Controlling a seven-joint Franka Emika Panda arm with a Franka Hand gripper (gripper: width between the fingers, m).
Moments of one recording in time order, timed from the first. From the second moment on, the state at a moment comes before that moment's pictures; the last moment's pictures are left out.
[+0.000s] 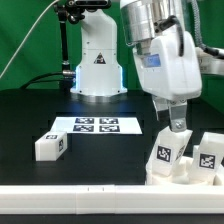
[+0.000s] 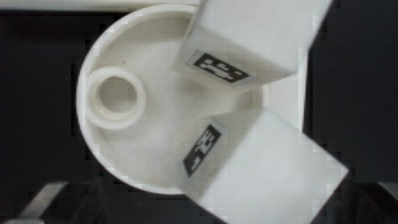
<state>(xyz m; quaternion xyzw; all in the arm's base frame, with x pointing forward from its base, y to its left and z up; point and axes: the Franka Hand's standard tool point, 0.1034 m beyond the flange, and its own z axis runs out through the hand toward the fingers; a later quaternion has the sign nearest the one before) 0.627 0.061 0.099 -0.74 0.66 -0.01 0.12</state>
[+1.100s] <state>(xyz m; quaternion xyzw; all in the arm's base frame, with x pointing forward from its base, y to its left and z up) 0.635 0.066 0.103 -0.98 0.17 -0.07 0.07</state>
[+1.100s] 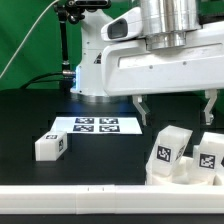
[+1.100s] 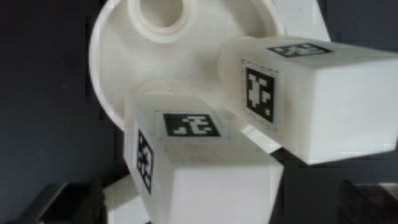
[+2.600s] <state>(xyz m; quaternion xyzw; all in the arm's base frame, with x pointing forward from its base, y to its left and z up) 0.632 0.047 0.086 -0.93 -0.36 -0.06 -0.02</state>
